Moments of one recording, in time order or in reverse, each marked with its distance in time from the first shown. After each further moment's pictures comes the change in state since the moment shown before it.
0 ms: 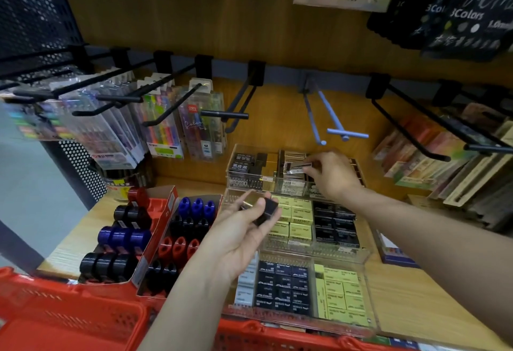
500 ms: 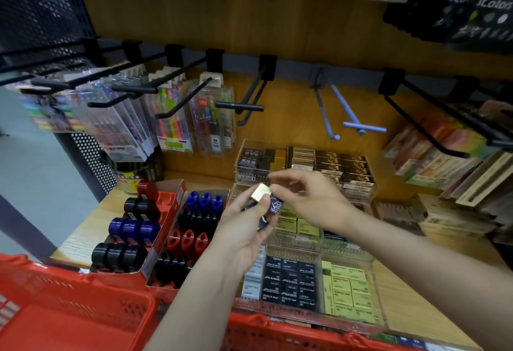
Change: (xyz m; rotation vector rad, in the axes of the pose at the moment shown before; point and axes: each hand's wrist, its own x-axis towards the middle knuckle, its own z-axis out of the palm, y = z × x) left_hand 0.009 -0.006 -0.009 0.249 0.141 0.141; right_hand -0.052 -0.039 0.014 0.407 -0.243 -0.227
